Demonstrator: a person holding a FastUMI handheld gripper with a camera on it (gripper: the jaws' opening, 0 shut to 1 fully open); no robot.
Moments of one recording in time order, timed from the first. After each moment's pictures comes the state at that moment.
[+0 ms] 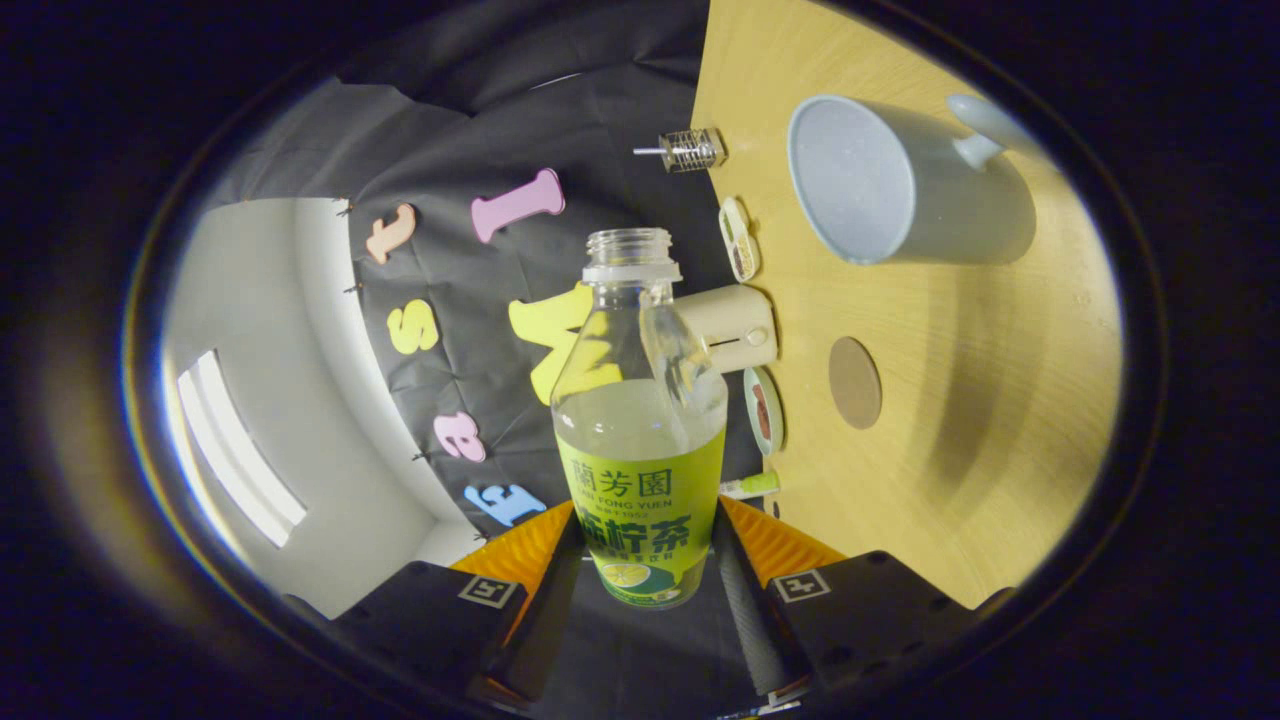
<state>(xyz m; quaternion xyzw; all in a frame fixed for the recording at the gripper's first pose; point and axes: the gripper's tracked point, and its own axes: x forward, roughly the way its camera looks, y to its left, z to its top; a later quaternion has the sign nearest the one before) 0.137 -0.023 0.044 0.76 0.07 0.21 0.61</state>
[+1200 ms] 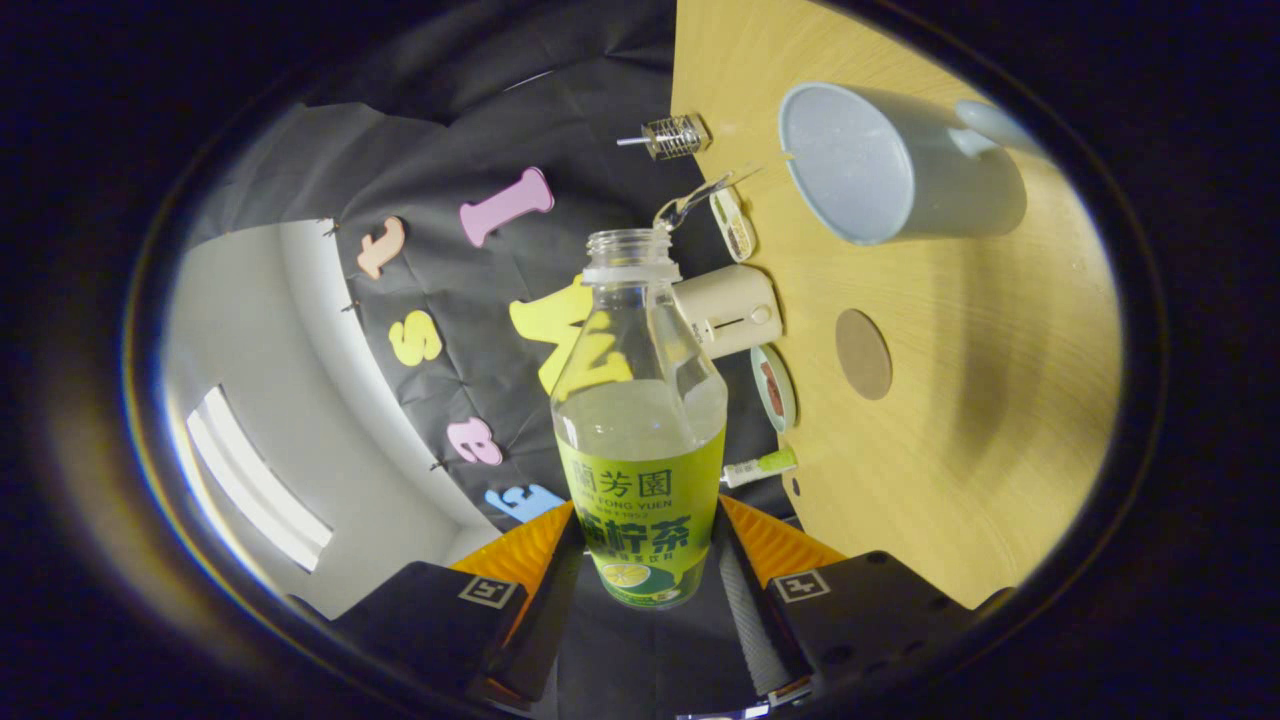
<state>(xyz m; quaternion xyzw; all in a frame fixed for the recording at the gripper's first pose) 0.129 -0.013 0.064 0.78 0.08 0.23 0.57</state>
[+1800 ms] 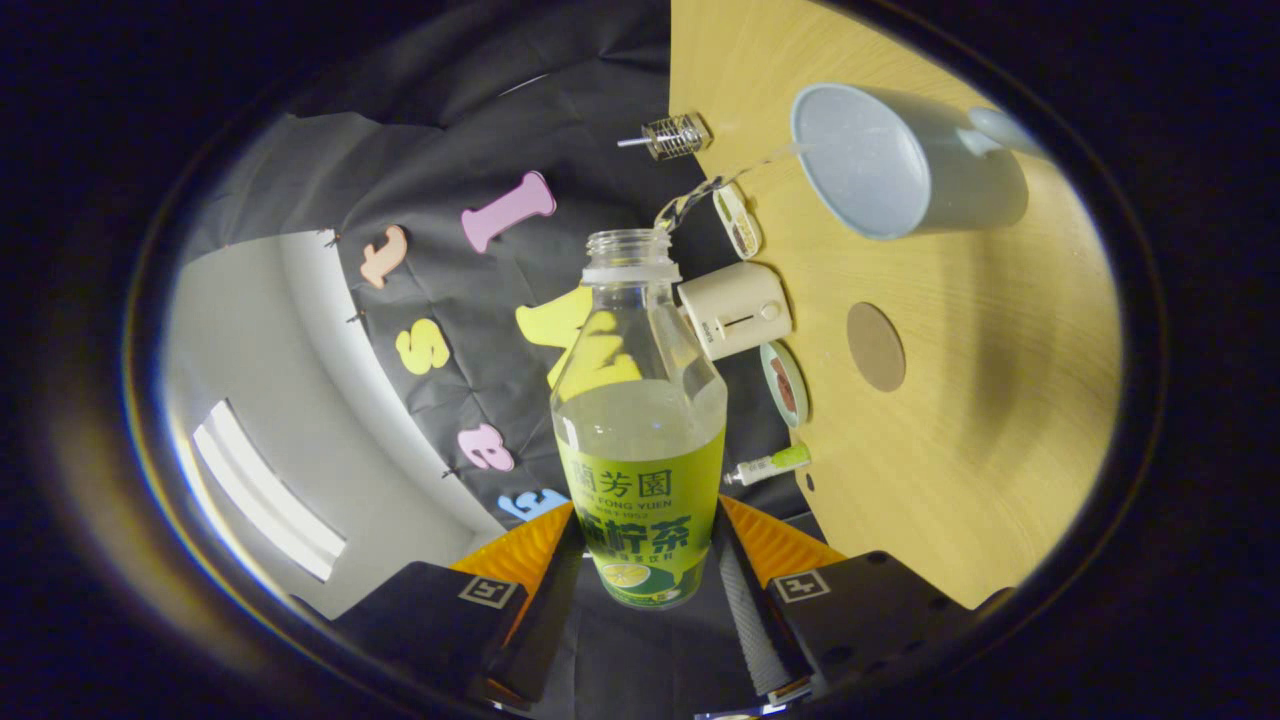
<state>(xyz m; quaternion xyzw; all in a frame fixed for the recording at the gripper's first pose) 0.126 -0.015 0.080 0.79 0.07 0.24 0.56</state>
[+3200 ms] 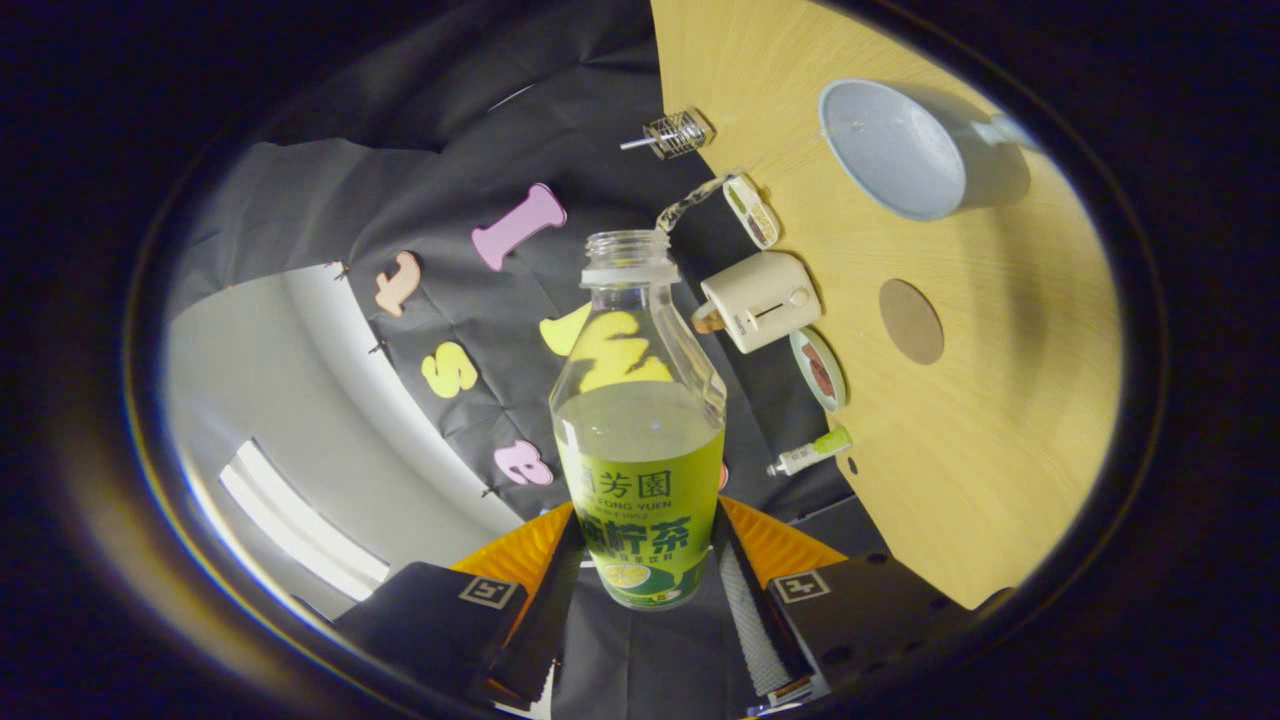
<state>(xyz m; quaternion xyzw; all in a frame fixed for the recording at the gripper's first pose) 0.120 -0.029 0.116 0.82 0.05 0.25 0.51</state>
